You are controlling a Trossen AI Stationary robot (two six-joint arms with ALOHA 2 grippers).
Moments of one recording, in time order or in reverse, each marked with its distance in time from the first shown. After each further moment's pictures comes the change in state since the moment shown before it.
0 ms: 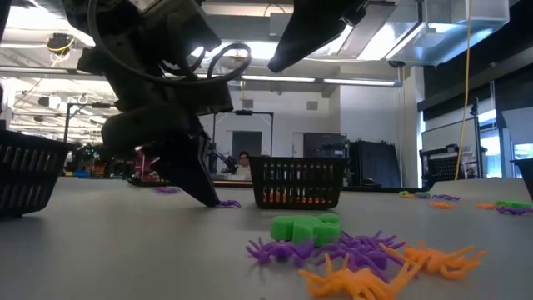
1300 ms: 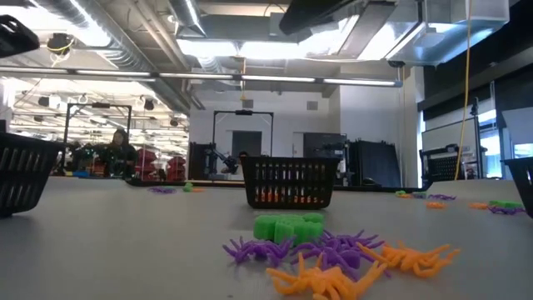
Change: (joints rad) left arm -0.640 -0.472 0.085 -0.772 -0.075 -0.760; right arm 0.079 -0.038 0.023 -0.019 0.030 0.008
